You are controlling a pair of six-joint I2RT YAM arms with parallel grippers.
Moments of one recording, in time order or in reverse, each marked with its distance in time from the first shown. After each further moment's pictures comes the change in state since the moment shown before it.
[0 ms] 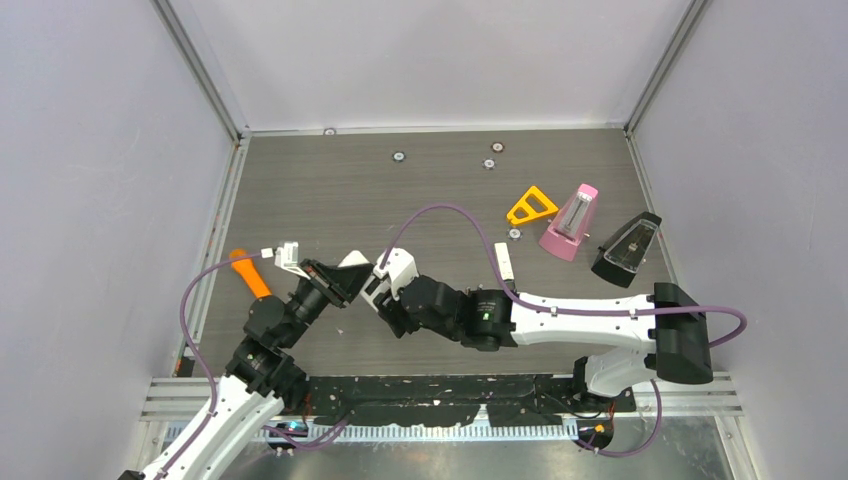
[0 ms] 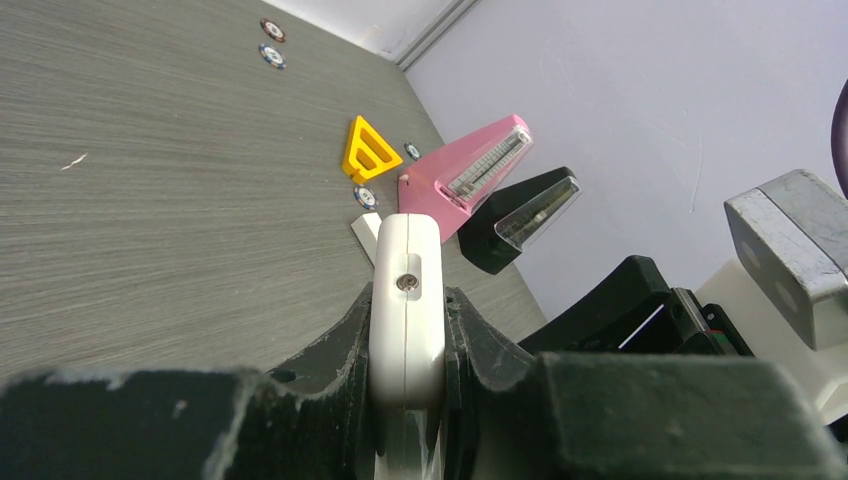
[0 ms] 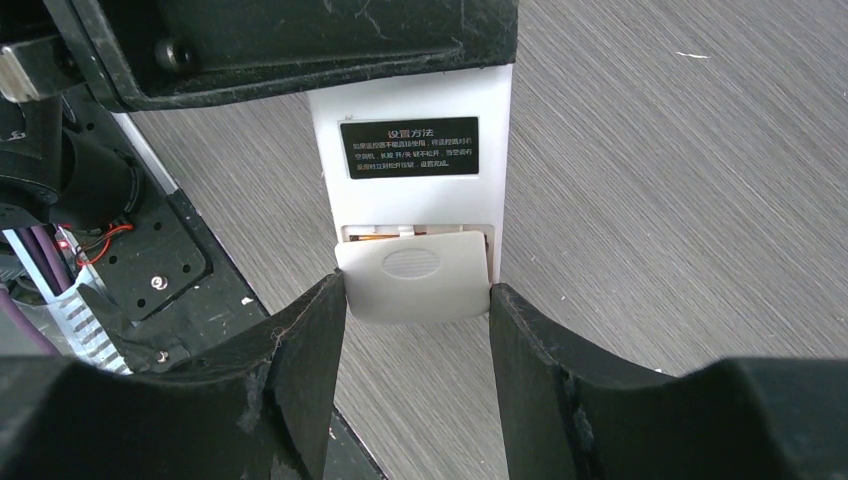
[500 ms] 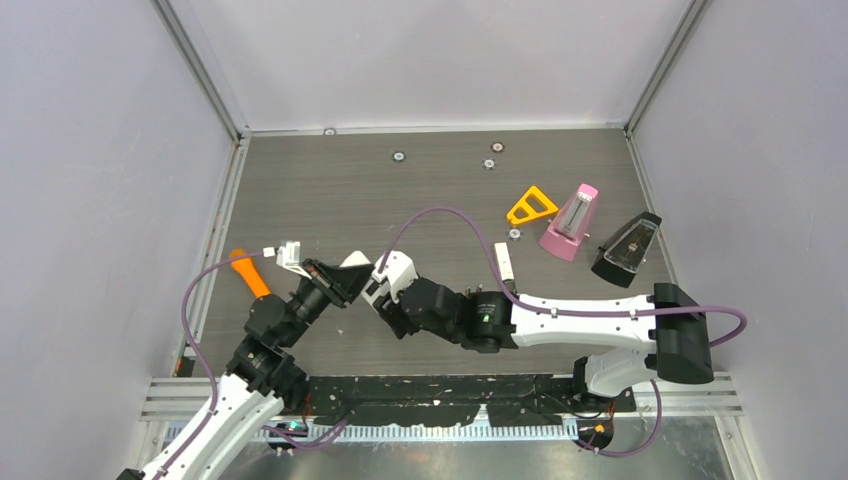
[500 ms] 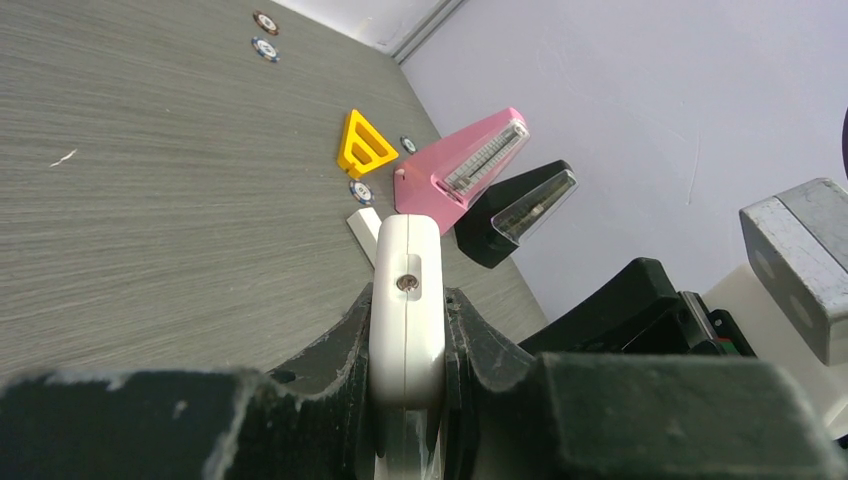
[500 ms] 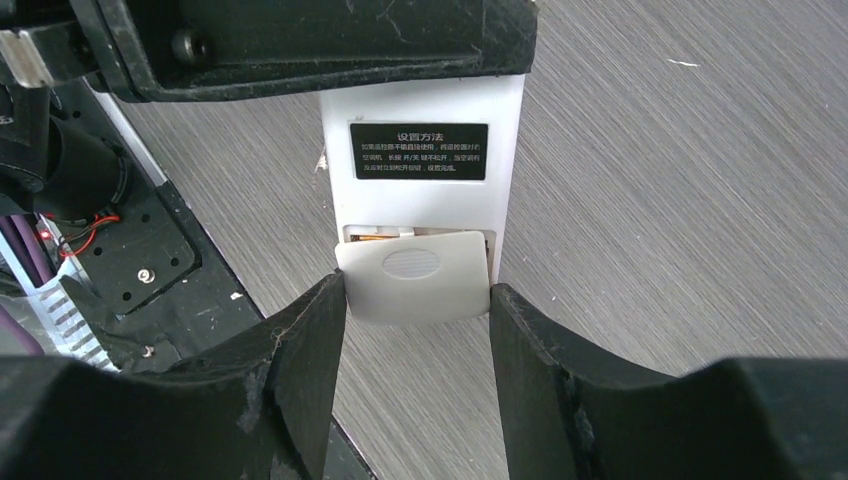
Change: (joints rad) left arm -0.002 0.015 0.000 0.011 0.019 -0.001; right arm 0.013 -0.005 -0.008 0.007 0.013 -0.037
